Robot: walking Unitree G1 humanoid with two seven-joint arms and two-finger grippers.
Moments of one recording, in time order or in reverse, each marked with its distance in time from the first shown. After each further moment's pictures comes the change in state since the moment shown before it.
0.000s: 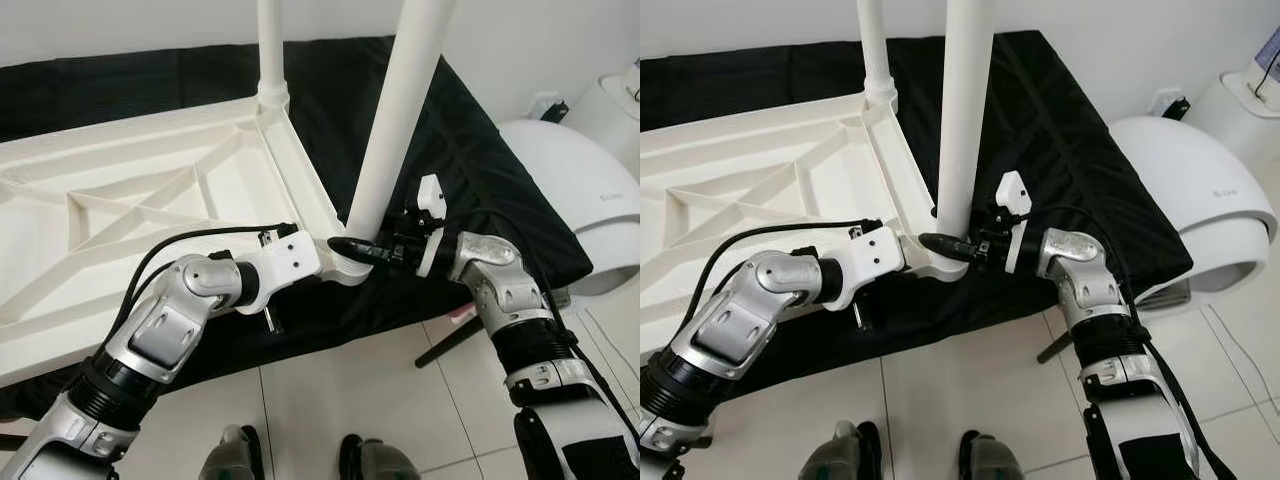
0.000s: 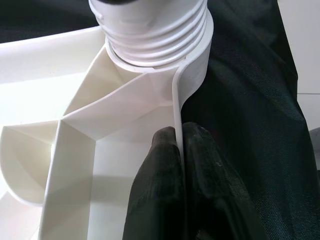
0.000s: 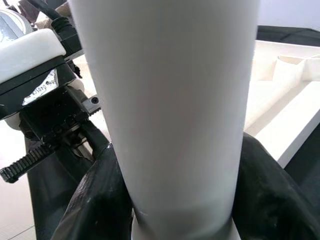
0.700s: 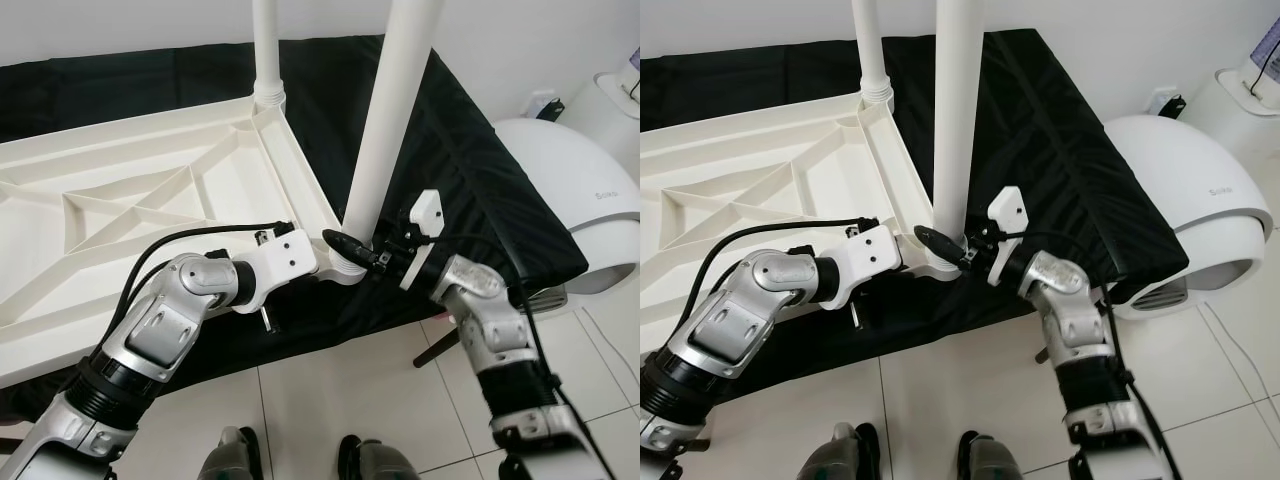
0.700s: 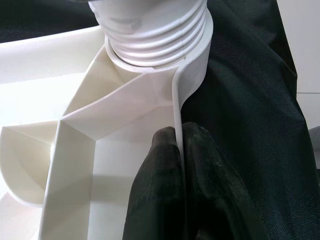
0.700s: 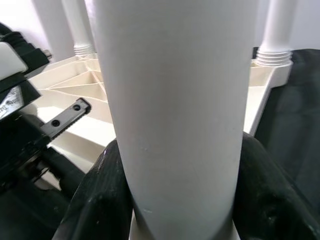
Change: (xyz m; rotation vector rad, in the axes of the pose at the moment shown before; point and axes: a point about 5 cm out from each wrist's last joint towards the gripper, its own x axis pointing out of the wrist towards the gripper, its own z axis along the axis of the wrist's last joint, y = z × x) left arm -0.001 0.002 -0.003 -0.007 0.008 0.006; right arm 0.007 0.030 -0.007 0.040 -0.094 -0.326
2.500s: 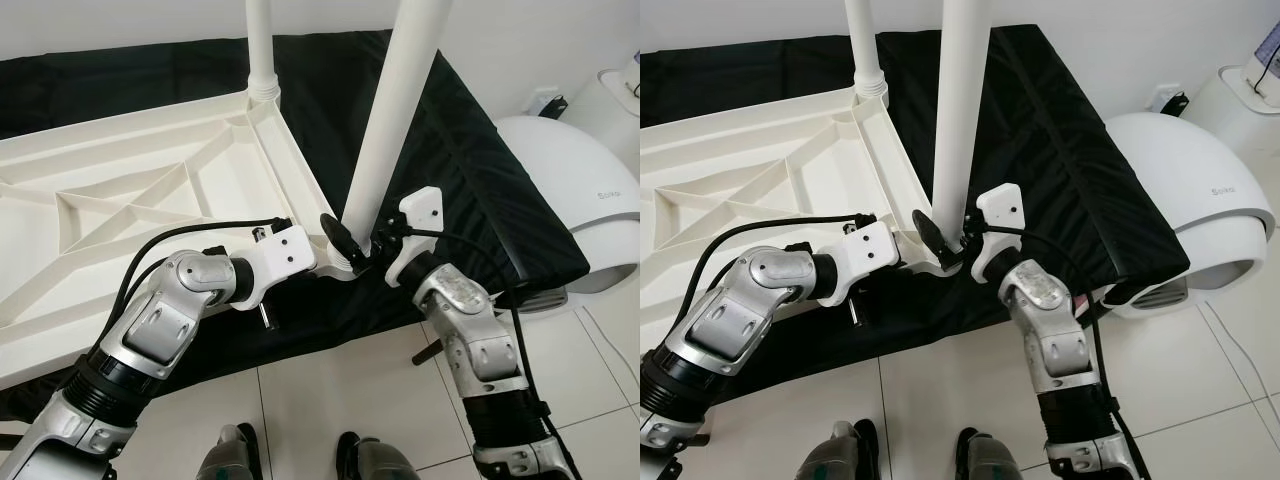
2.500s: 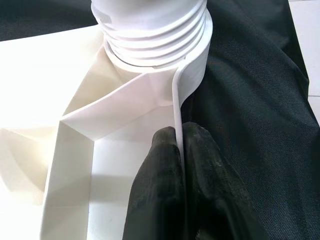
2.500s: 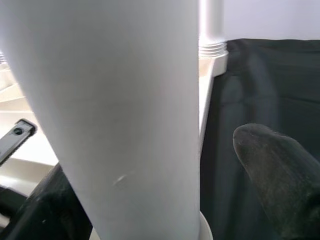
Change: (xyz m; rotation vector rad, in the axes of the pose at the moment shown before) left arm 0.000 0.001 0.001 0.001 -0.010 0.003; right arm 0.002 0.005 0.015 -0.020 0.016 -0.214
